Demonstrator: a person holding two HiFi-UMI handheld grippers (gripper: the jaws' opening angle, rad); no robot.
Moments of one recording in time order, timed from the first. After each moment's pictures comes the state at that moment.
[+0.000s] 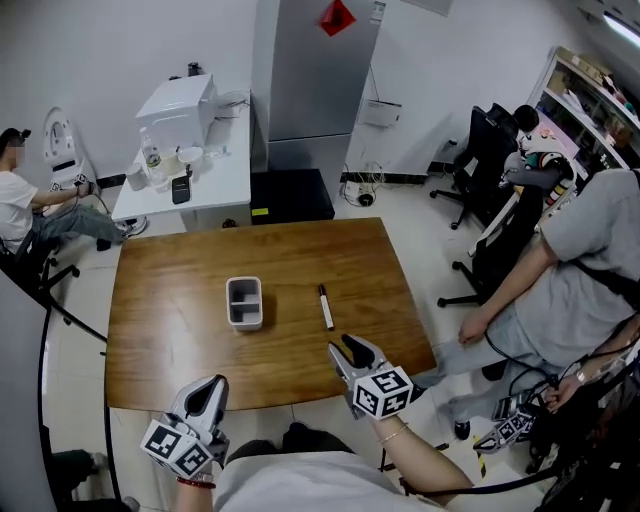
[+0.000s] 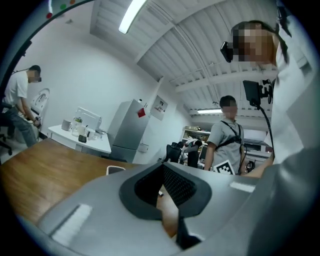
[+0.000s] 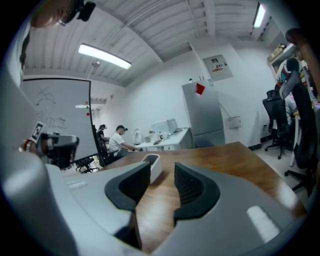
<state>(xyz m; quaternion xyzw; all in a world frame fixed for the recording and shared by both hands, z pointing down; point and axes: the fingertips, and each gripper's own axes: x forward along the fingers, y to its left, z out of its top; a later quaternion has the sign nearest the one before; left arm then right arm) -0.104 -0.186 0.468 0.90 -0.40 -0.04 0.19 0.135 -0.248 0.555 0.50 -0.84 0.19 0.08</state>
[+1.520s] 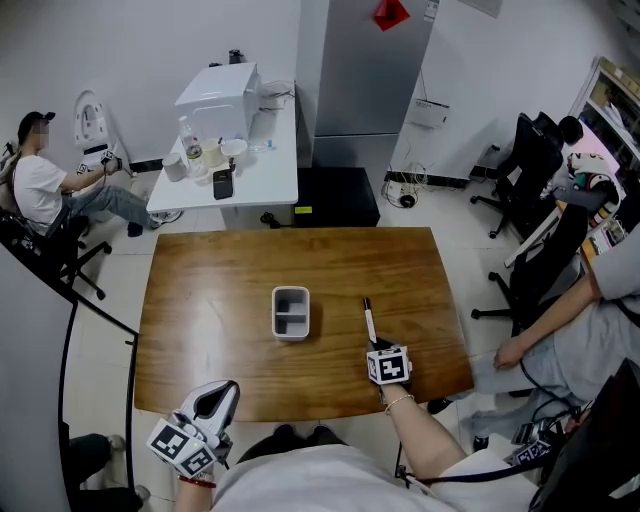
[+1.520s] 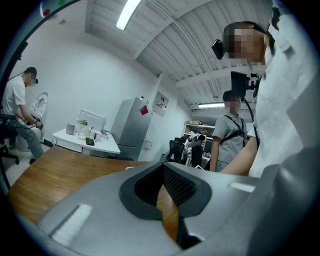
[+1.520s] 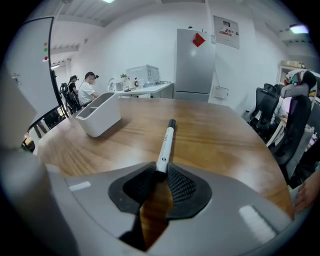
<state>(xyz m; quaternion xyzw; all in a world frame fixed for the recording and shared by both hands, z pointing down) -0.169 -0.219 0.481 0.90 -0.40 -0.01 0.18 0.160 -0.337 0.730 0.55 -0.71 0.27 0.35</state>
